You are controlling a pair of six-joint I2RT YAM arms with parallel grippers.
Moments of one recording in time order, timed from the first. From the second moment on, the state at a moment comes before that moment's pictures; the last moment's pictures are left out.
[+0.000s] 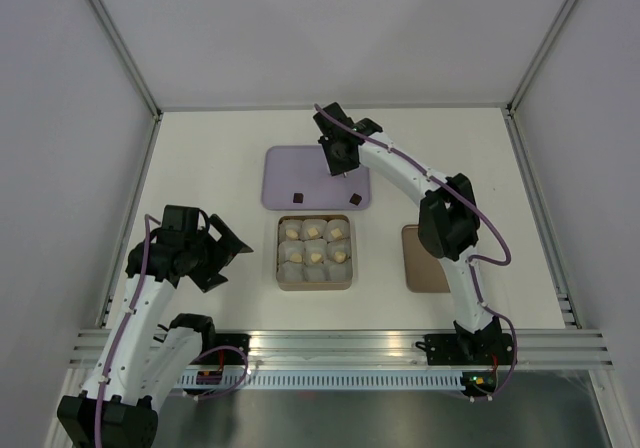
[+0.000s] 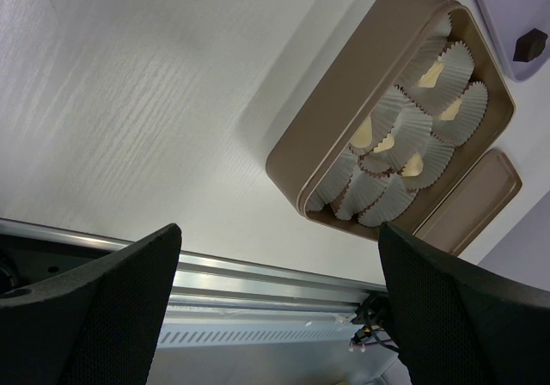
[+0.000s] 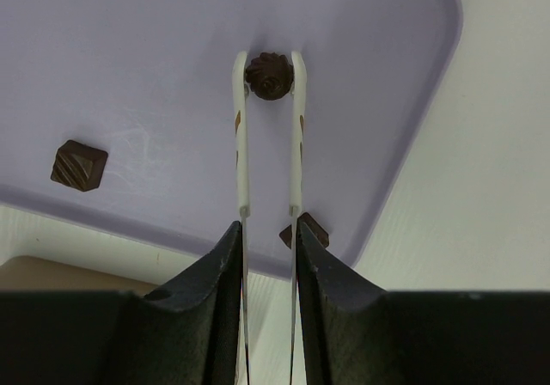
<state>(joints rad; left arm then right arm) -0.12 0.77 0.76 -1.04 0.16 -0.92 0.63 2.22 2.05 -0.85 0.24 0.23</state>
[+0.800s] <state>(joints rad) -0.13 0.87 0.77 -1.04 0.21 -0.91 0.98 1.66 1.75 -0.97 0.20 0.32</state>
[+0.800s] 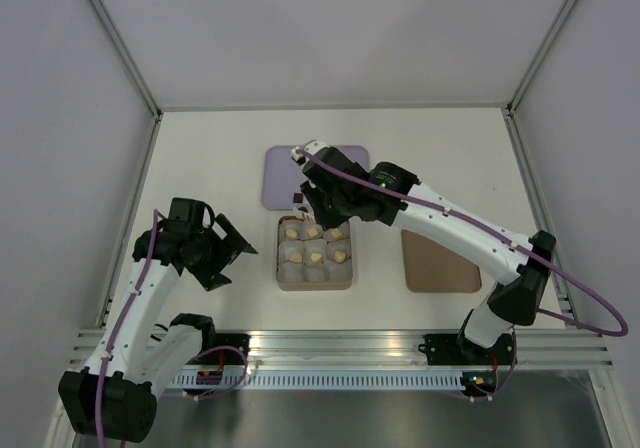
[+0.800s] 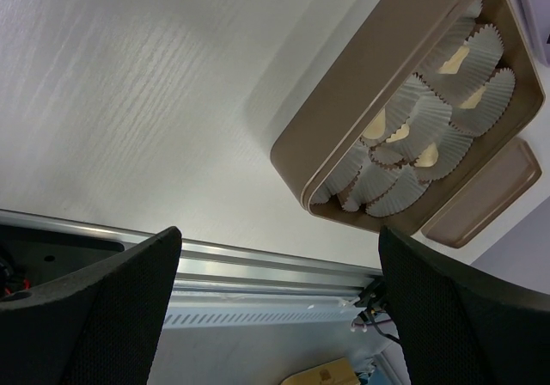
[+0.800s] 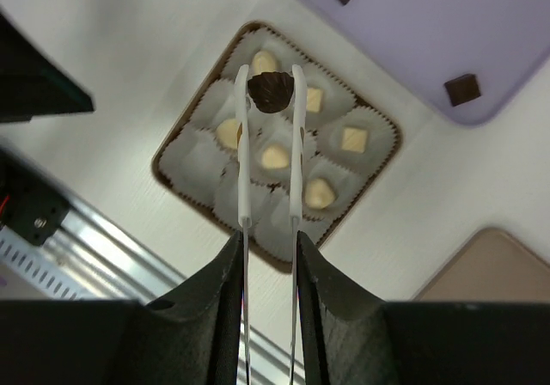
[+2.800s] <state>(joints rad) -0.14 0.86 0.82 -1.13 0.24 -0.86 1.19 1.64 1.52 -1.20 0.28 0.61</state>
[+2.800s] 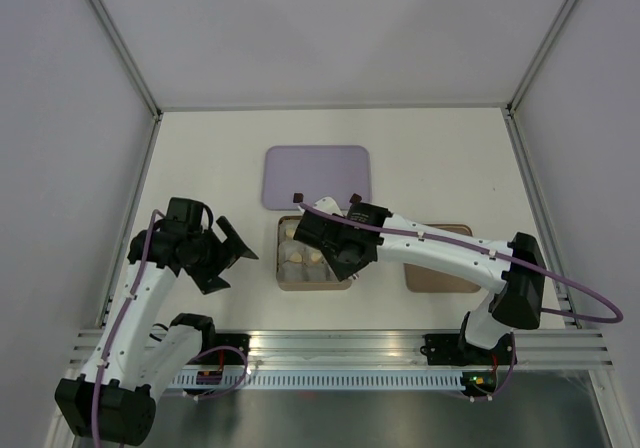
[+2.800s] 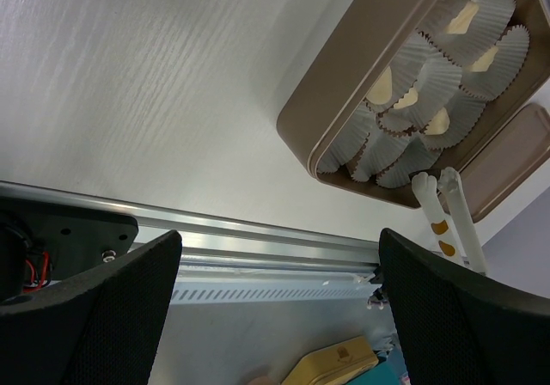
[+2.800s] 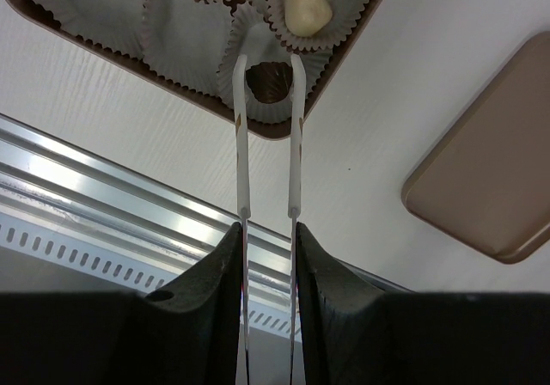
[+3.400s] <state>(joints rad) -0.14 0.84 0.82 -1.16 0.24 -0.86 1.17 1.66 1.52 -1.21 0.24 0.59</state>
